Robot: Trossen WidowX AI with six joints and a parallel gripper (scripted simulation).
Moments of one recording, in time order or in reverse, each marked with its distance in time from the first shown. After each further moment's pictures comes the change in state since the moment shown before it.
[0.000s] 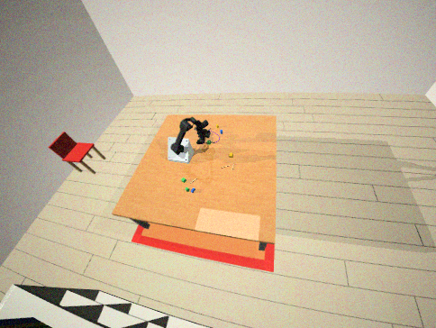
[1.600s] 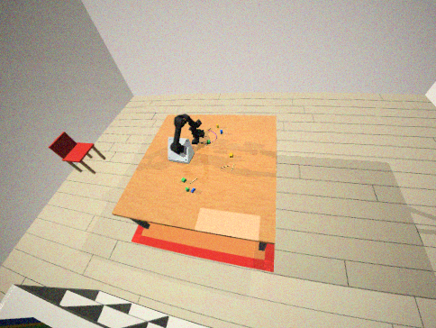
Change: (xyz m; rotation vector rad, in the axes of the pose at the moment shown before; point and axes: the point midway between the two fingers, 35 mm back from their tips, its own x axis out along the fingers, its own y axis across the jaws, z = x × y) arm -0.003 -0.002 -0.059 -0.072 0.005 0.010
